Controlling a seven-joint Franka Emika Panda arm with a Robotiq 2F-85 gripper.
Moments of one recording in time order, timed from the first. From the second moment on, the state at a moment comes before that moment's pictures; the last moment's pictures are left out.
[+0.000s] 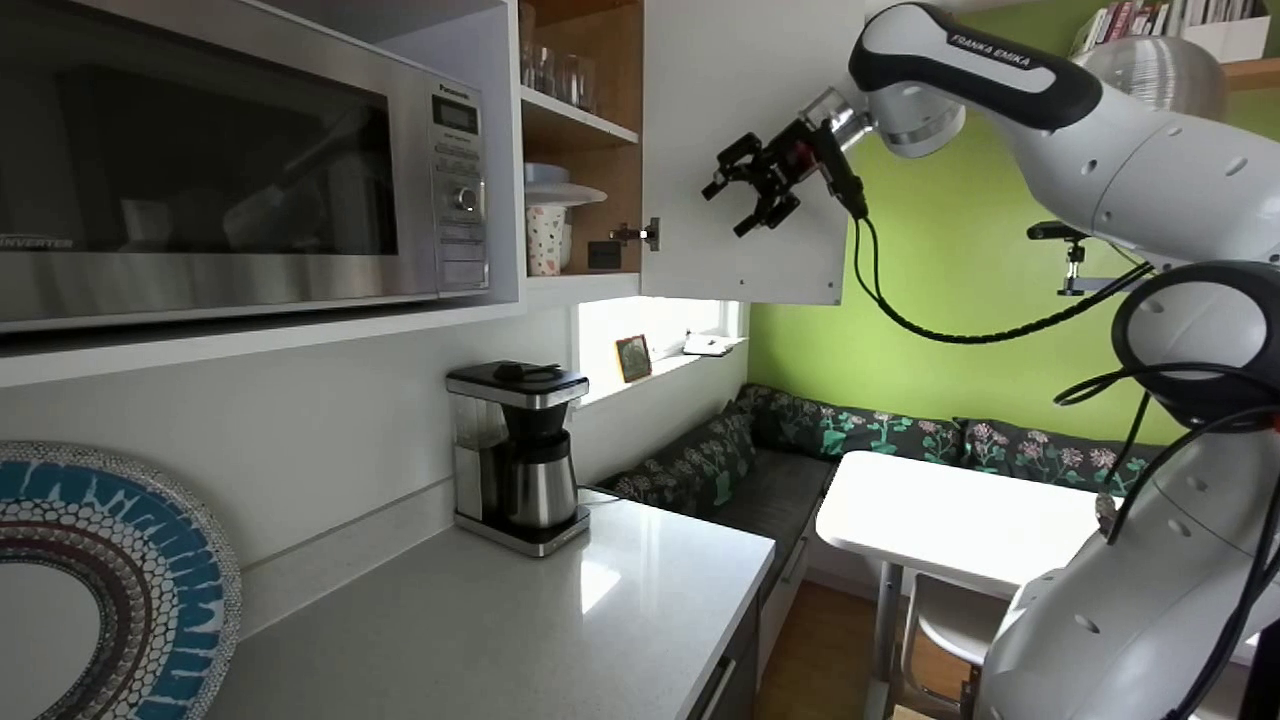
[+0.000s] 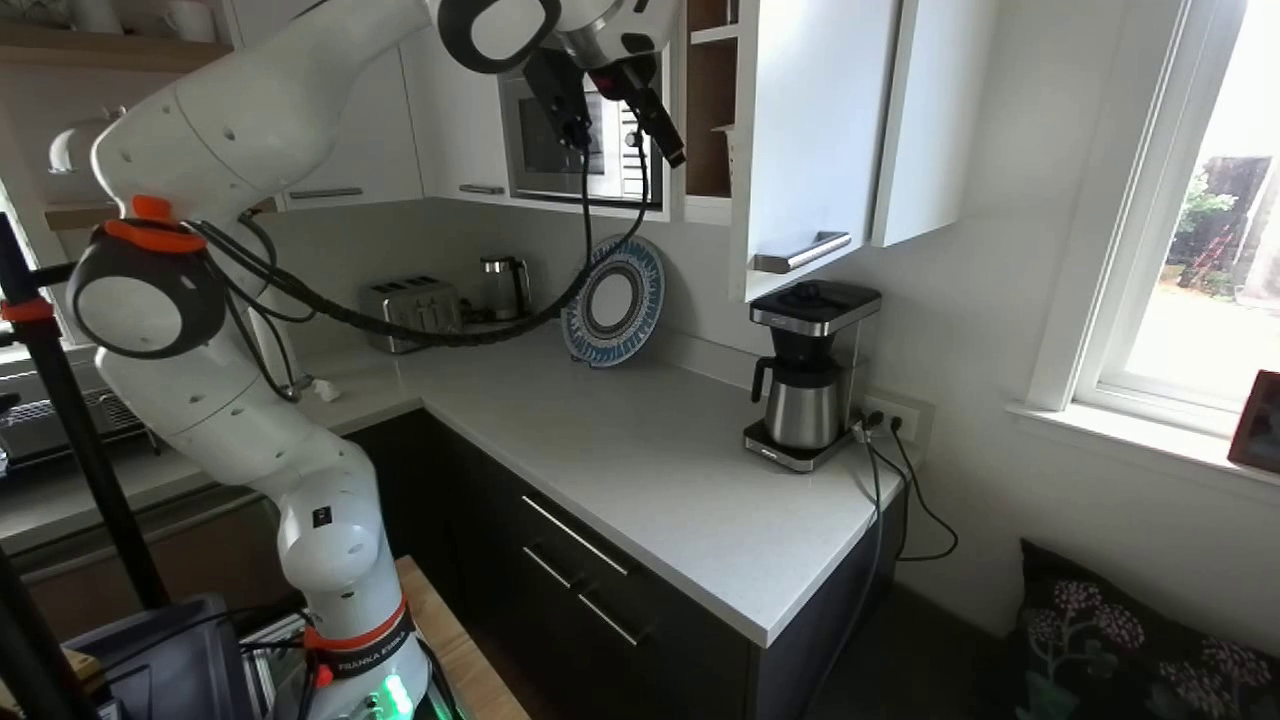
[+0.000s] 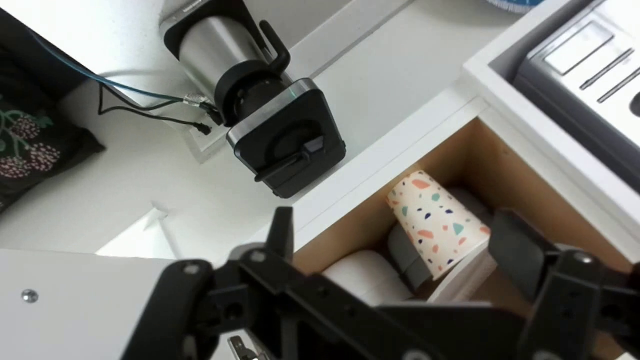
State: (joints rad) arm -0.23 -0.45 -0.28 -1.54 0.48 1.76 0.02
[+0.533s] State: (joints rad) arm -0.21 -0.49 -0.29 -1.54 0.47 1.73 -0.05
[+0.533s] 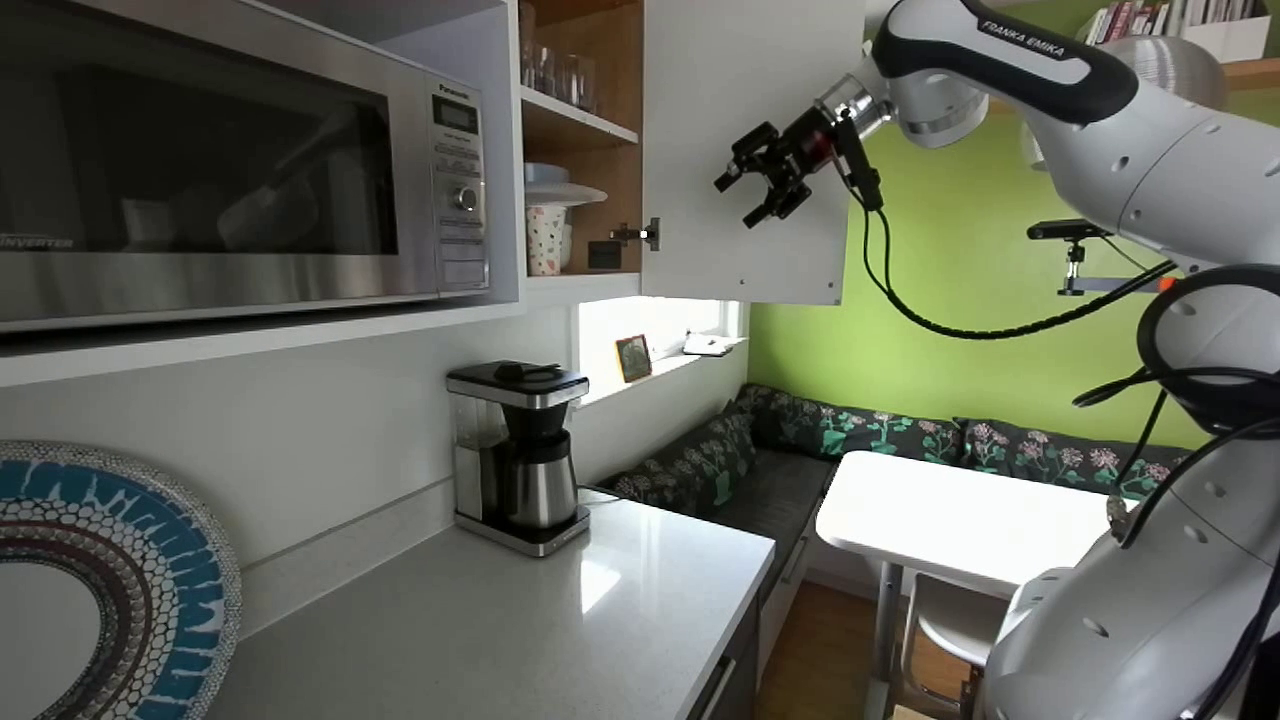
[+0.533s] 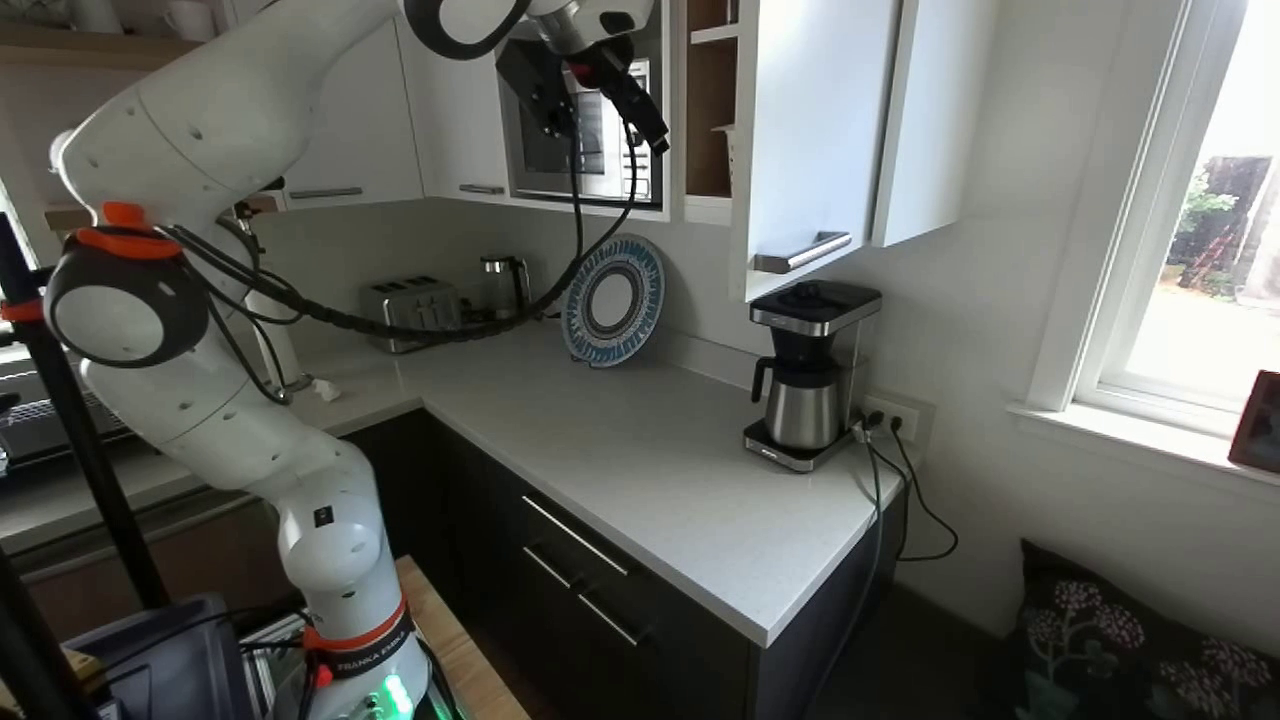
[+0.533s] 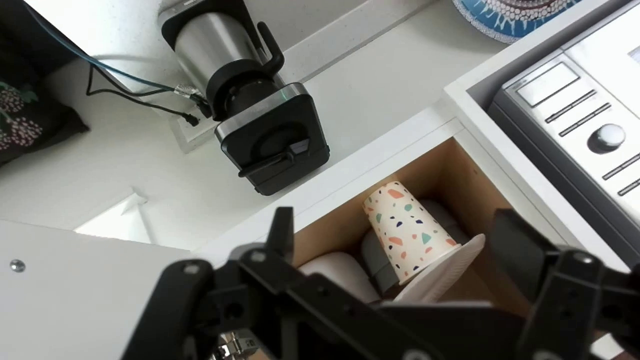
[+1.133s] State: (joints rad) arm -0.14 -0.46 -0.47 -1.25 0.31 1.26 -0.41
